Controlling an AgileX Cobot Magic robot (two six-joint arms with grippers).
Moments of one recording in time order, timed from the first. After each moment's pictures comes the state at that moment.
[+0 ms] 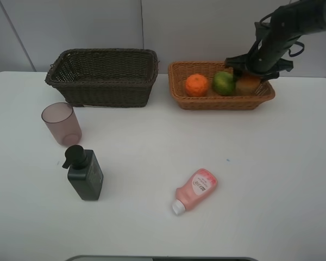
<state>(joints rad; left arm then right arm) -0.15 -0.01 -0.50 0.01 1.05 0.00 0.16 2.08 -1.48 -0.32 0.56 0.41</state>
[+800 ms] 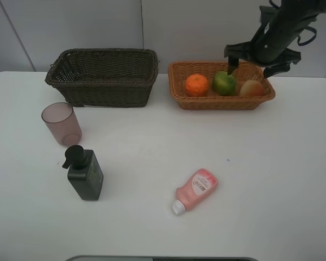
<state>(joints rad) -0.15 -0.01 -0.50 0.01 1.05 0.00 0.22 1.88 -1.36 -0.22 0.67 0.41</state>
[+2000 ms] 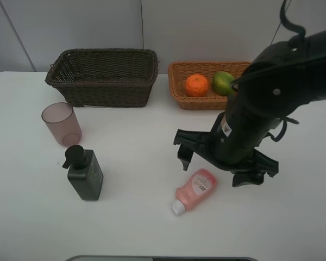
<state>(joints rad) -0.15 -0.01 -0.50 0.01 1.05 0.00 0.82 1.62 -0.85 -0.14 0.76 1.22</state>
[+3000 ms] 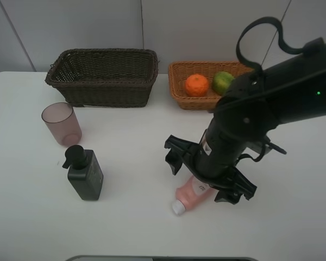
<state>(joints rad) -0.15 -0.01 -0.50 0.01 1.05 0.00 0.87 1.74 -0.84 -0.16 0.63 1.56</state>
